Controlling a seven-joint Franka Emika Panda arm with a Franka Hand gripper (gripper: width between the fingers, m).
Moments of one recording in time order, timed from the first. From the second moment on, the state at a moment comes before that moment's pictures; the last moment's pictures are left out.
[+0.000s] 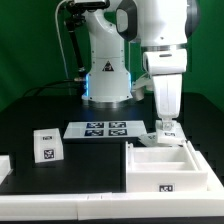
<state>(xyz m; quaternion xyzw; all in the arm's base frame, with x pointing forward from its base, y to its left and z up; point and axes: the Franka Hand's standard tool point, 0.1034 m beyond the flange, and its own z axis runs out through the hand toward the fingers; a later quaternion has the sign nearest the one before) 0.466 0.104 0.058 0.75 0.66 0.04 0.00</state>
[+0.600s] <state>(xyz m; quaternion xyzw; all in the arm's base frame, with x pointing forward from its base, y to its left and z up) 0.474 0.103 0.055 0.75 0.66 0.04 0.00</state>
